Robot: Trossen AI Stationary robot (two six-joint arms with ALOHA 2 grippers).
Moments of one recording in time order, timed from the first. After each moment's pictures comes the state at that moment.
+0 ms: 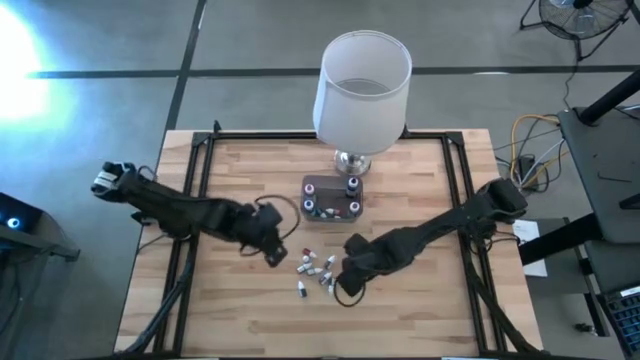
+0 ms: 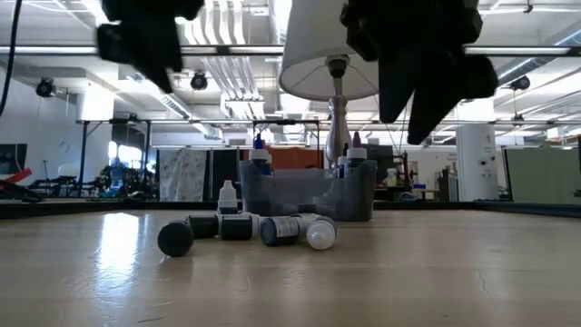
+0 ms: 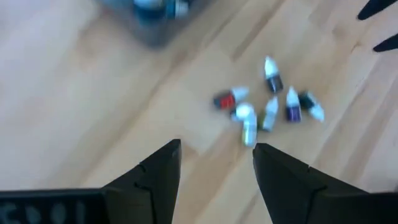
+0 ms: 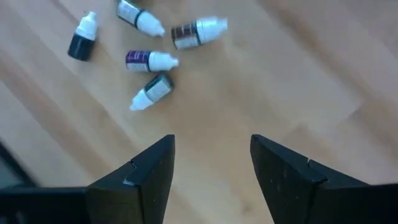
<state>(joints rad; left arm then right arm) -0.31 1.35 1.16 -0.90 -0.28 -0.98 0.39 1.80 1.35 -0.78 0.09 1.23</state>
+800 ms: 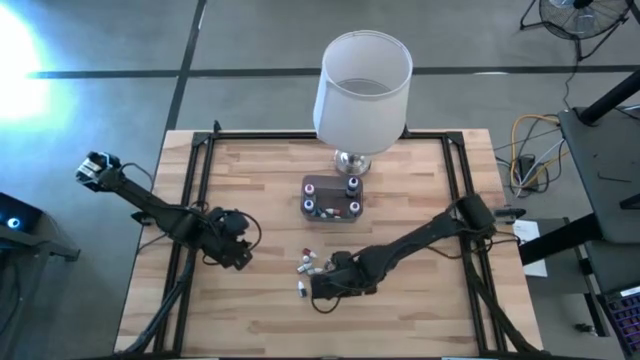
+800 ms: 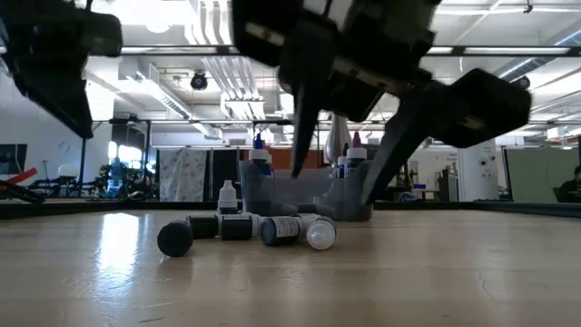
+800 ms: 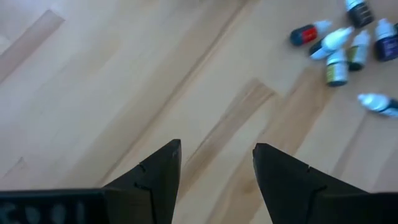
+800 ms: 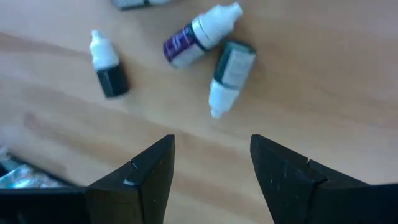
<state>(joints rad) -0.51 1.05 0.75 -0.91 -0.41 -1.12 0.39 2.07 1.51 -0.58 -0.03 1.88</state>
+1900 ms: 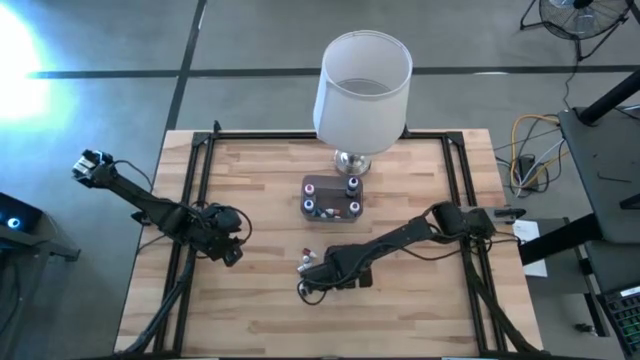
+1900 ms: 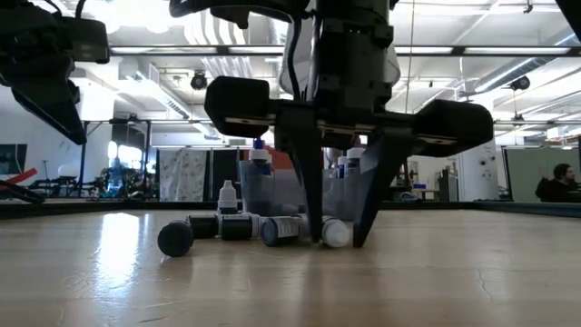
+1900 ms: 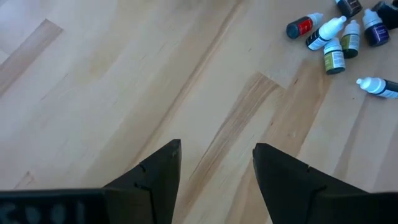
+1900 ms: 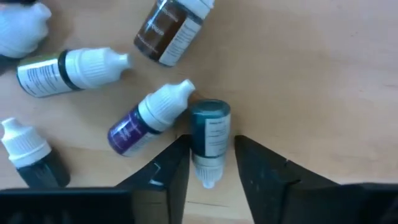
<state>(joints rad) -0.51 0.88 0.63 -0.87 -0.41 -1.02 0.33 2.28 1.79 -0.94 -0.05 1.88</state>
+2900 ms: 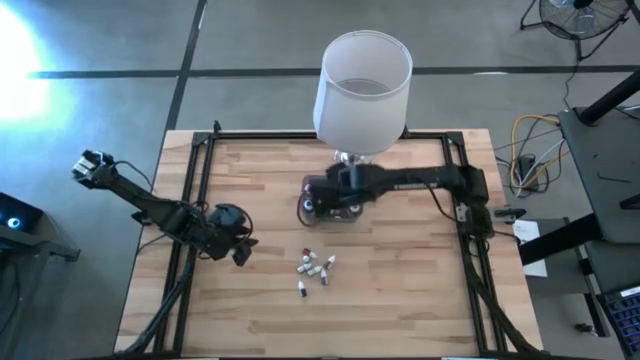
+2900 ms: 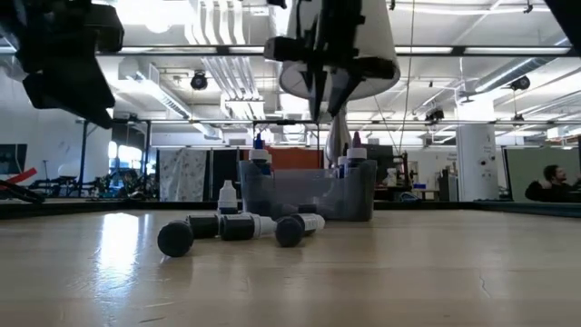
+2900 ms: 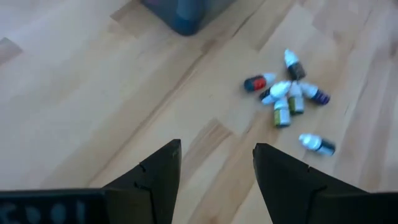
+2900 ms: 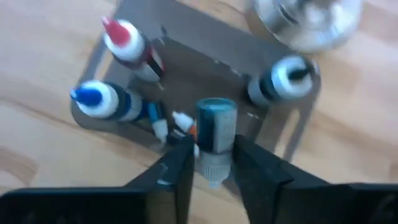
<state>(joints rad) -0.50 0.90 0.63 -0.67 -0.47 -1.09 0.00 2.01 1.88 -1.23 0.36 1.17</state>
